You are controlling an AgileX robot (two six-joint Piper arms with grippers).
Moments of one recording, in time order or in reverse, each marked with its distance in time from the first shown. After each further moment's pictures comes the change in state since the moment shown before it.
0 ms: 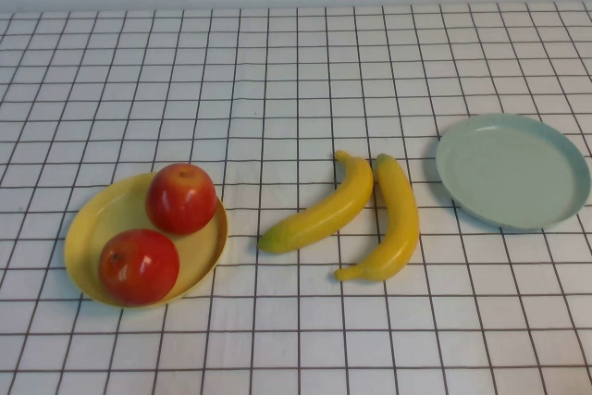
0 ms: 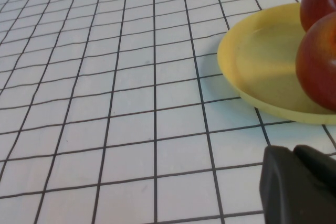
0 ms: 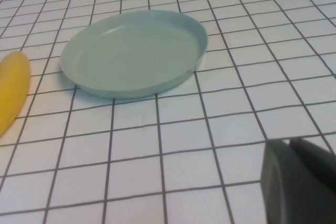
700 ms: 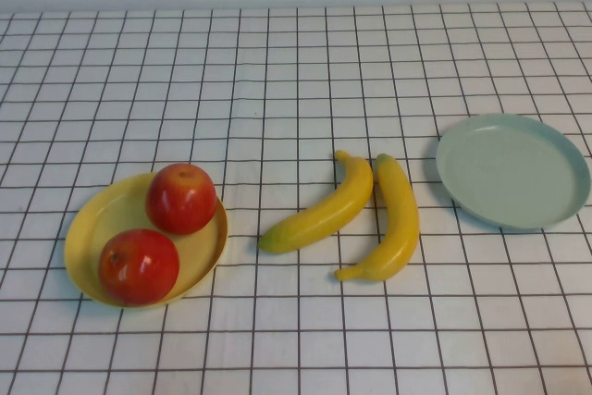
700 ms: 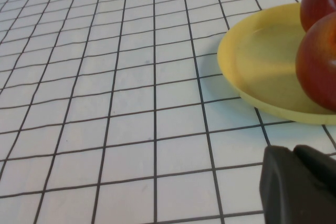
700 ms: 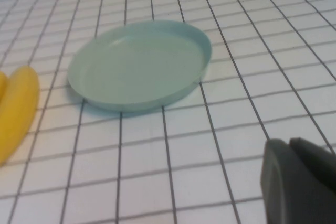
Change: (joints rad) right arm 0.000 0.000 0.000 0.030 -0.027 0.000; left arm 0.000 0.000 0.000 0.000 0.000 -0.002
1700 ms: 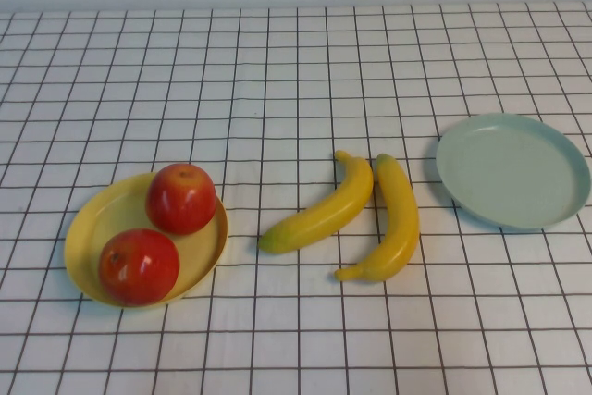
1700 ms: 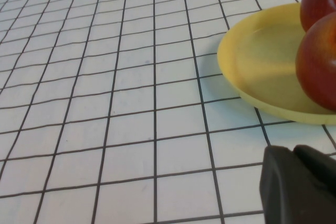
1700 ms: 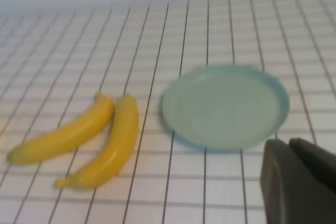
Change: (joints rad) right arm 0.000 0.388 -0.619 0.259 0.371 -0.251; left arm 0.002 0.000 0.000 0.000 0.000 0.000
